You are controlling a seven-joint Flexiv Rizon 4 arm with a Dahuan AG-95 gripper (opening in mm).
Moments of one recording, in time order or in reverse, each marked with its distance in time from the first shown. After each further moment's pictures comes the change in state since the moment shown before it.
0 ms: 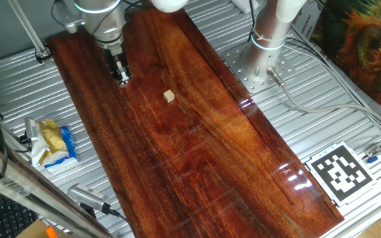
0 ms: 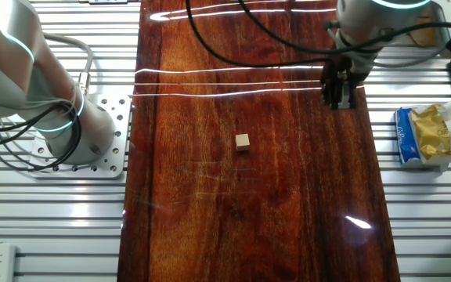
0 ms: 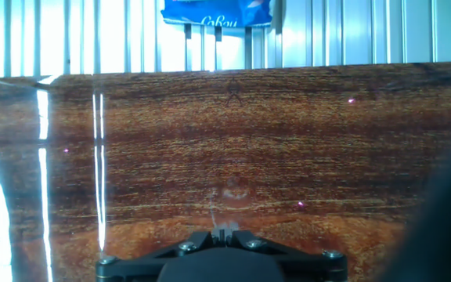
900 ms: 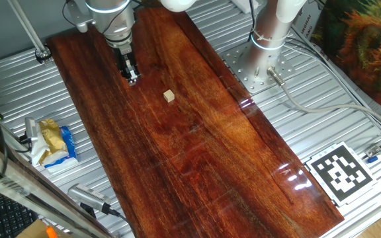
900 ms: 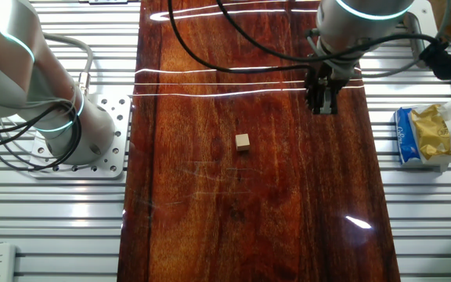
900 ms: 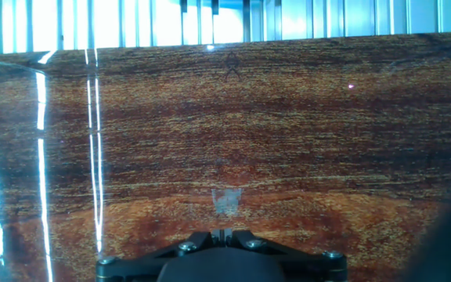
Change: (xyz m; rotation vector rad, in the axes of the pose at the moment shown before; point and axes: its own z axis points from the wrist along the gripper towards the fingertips) arm 0.025 -0.003 0.008 0.012 -0.012 0.002
